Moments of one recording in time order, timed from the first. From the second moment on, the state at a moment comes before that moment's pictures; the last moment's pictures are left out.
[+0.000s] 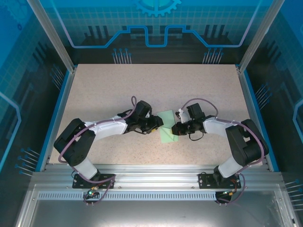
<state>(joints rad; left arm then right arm) -0.67 1.65 0.90 -0.11 0.33 -1.13 0.36 1.58 0.69 -0.19 -0.63 0.28</state>
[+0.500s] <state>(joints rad) -0.71 1.77 0.97 -0.08 0.34 -1.15 0.31 1.66 0.78 -0.26 -0.72 0.23</state>
